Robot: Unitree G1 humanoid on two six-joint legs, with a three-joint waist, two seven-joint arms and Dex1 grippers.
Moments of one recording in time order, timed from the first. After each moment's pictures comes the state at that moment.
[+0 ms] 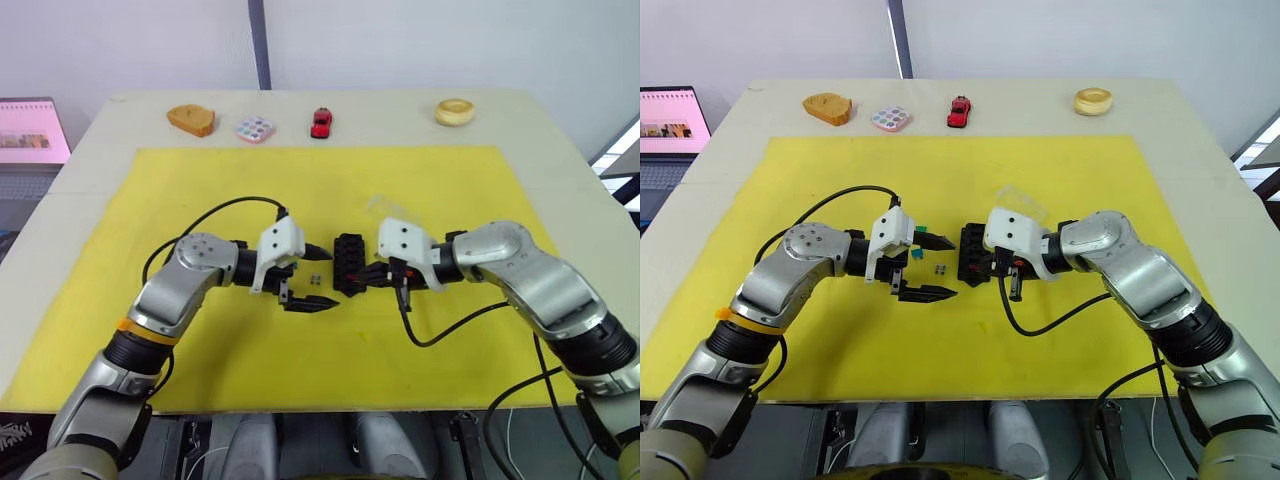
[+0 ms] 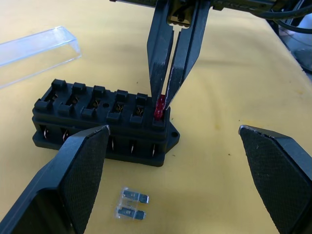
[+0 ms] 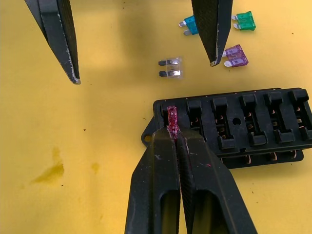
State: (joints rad) left arm -0.56 0.55 -0.29 -0.09 -0.34 0.42 -1.15; right arm -0.63 -0.83 0.37 -0.33 0.30 0.75 1.02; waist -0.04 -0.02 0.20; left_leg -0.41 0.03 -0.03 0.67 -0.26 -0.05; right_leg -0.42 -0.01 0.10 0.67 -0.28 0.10
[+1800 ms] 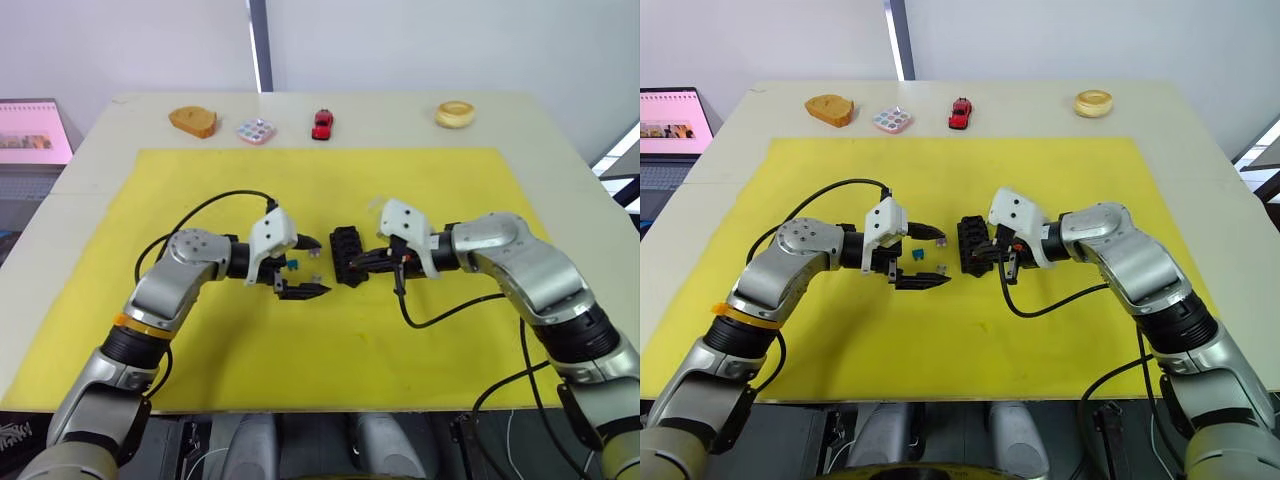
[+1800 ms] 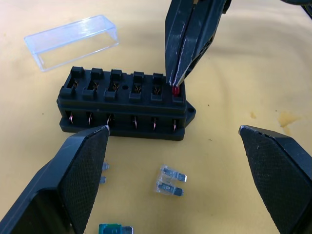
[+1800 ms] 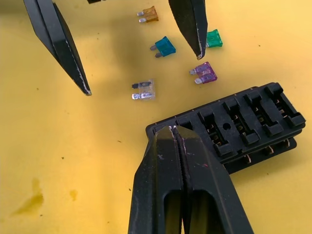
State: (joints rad) left arm -0.58 0.55 -0.26 -0.04 -0.31 0.41 -1.11; right arm -0.65 -0.75 0.32 -0.23 0.29 0.73 1.03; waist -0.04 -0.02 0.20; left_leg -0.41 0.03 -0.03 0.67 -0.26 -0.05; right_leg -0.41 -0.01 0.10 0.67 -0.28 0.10
